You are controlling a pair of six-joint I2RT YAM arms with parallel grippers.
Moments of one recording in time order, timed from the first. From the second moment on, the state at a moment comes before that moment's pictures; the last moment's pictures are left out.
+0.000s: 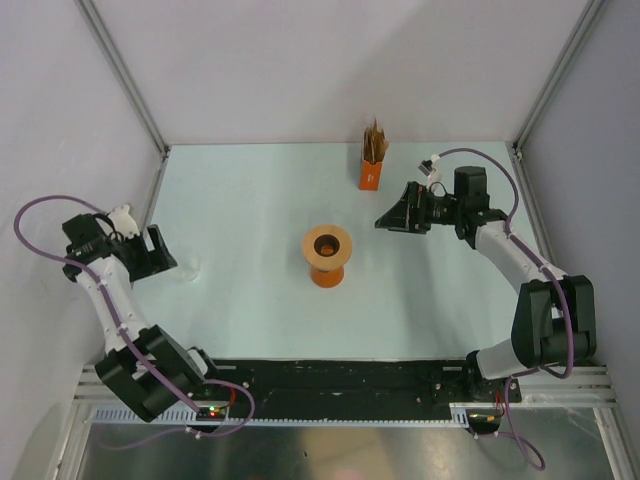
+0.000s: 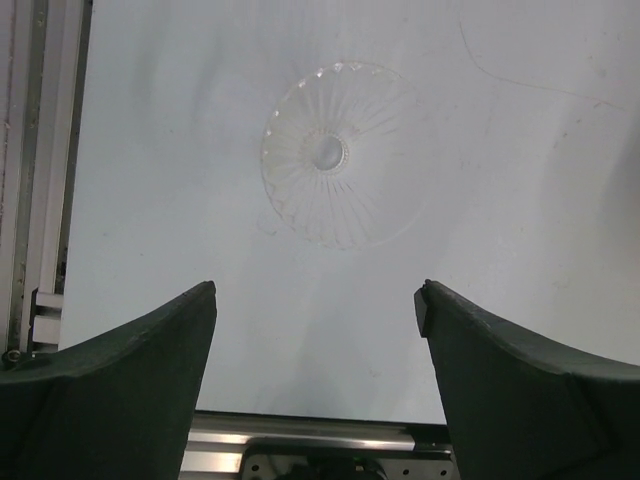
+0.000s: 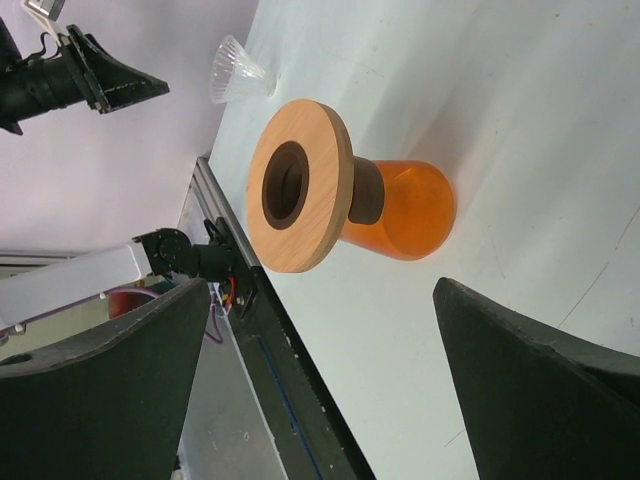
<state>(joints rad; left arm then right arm) 0.68 1.16 1.04 -0.93 0.39 0.26 0.14 1.47 1.01 -0.13 -0.98 0.45</state>
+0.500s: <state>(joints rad) 0.68 1.38 0.99 -0.74 0.37 0.18 0.16 1.47 1.01 -0.14 -0.98 0.44</state>
